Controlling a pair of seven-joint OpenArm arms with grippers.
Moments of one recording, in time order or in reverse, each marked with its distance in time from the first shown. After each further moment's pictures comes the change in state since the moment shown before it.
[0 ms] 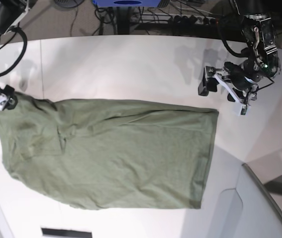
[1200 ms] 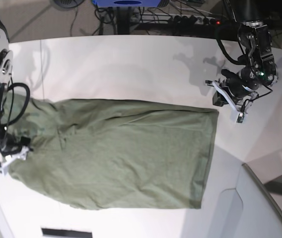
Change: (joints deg) left arm -3.2 2.0 0.0 0.2 6.6 0.2 0.0; right arm 31.4 12.7 -32.5 -54.0 -18.1 -12.6 32.4
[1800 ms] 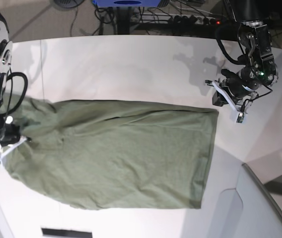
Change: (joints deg) left arm -0.1 0.0 0.0 0.0 0.0 0.0 0.0; right arm -3.4 0.5 0.0 3.2 -0.1 0.1 -0.3
